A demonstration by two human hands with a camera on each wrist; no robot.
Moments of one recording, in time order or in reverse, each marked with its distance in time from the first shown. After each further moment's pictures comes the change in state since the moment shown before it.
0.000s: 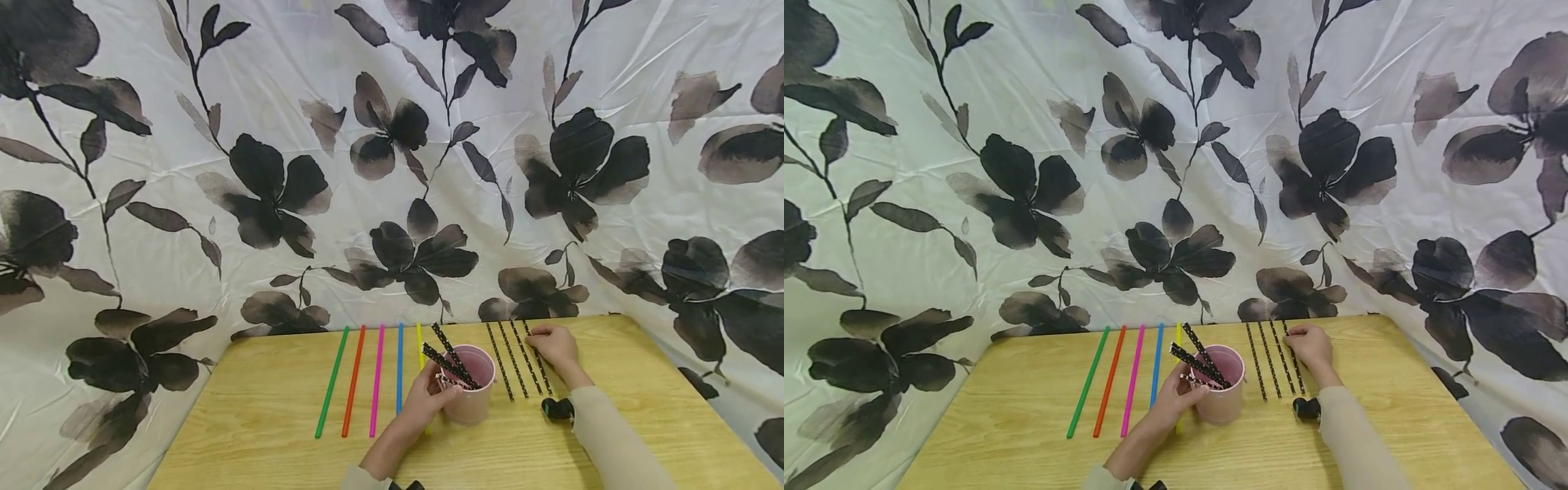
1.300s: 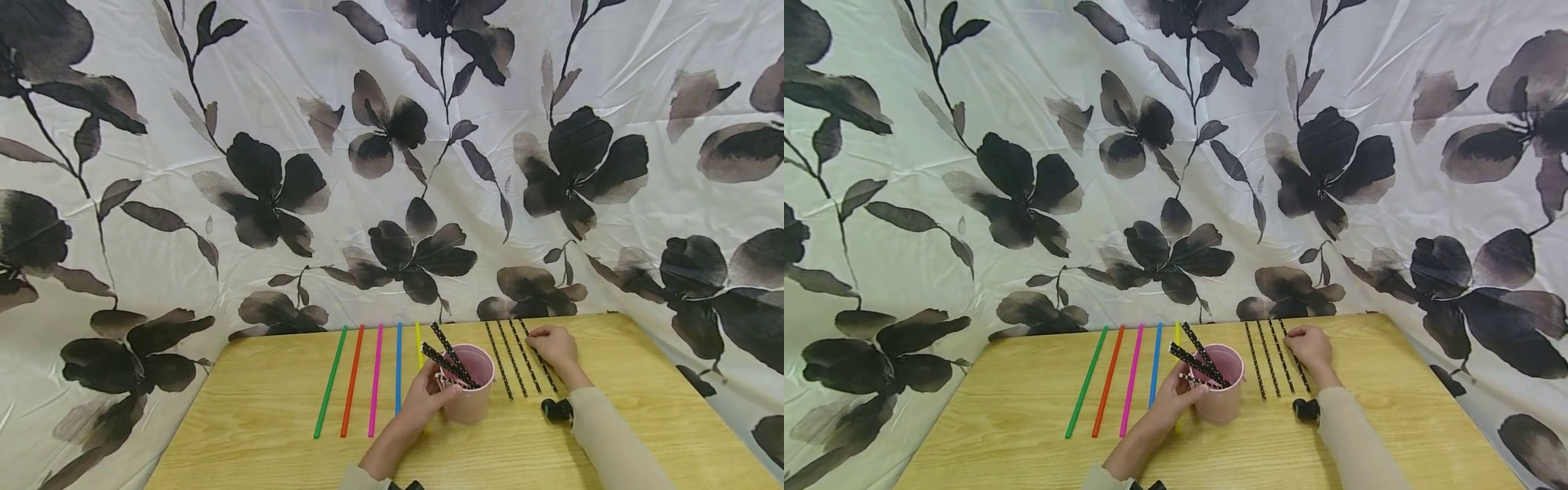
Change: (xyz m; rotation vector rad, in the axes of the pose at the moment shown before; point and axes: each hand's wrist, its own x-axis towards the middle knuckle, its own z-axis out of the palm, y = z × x) left_hand 0.000 0.001 0.000 0.012 -0.003 -0.014; right_hand -0.002 0.002 0.000 -0.059 0.024 -0.025
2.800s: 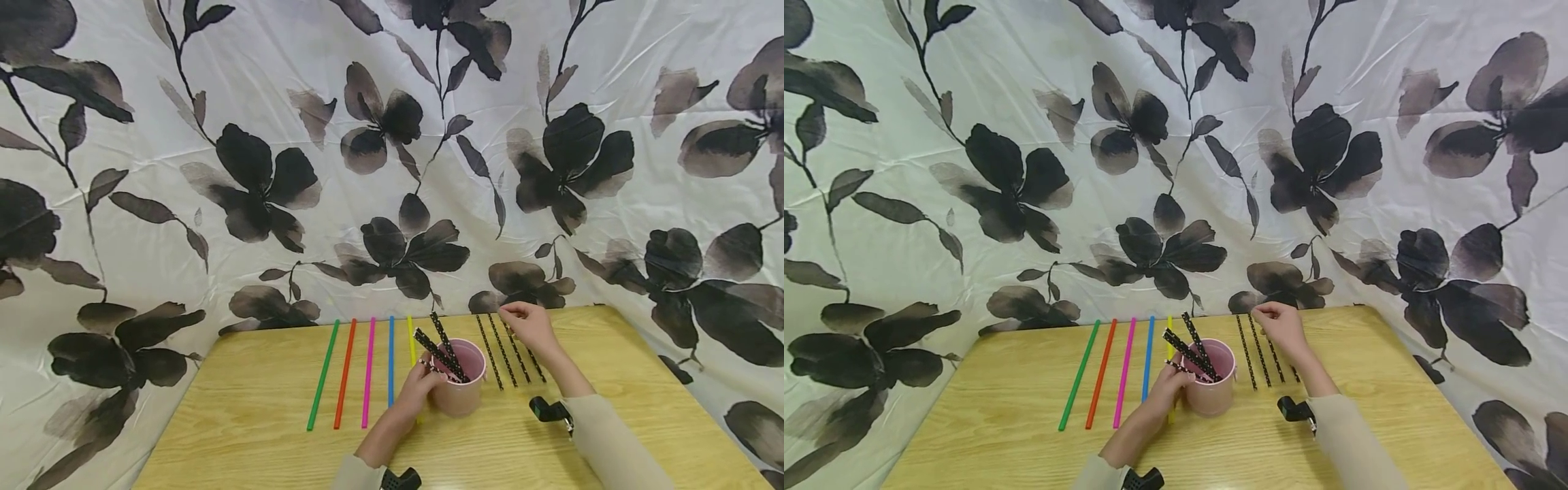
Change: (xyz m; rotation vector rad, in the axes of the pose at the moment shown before) left_hand 0.014 0.000 -0.005 0.019 -0.031 -0.049; right_hand -0.029 -0.086 -0.021 0.409 -0.104 -0.114
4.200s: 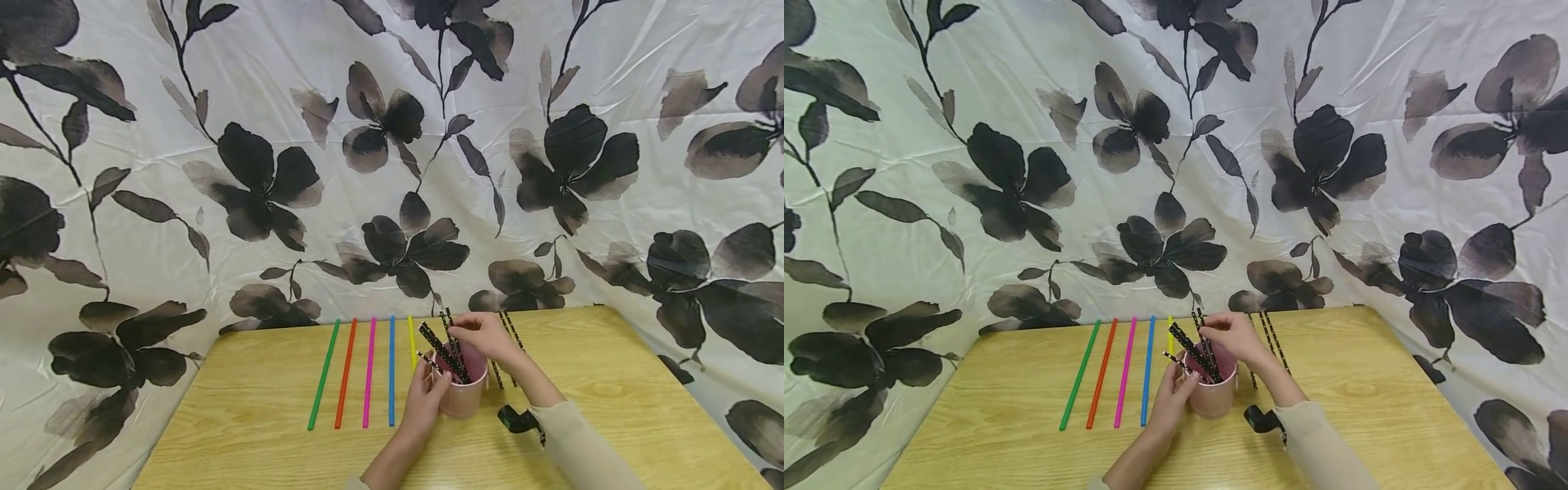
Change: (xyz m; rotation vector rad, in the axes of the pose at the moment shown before) left_hand -0.031 0.008 0.024 -0.028 0.244 -0.026; right_hand -0.028 -0.052 0.065 0.007 -0.244 -0.065
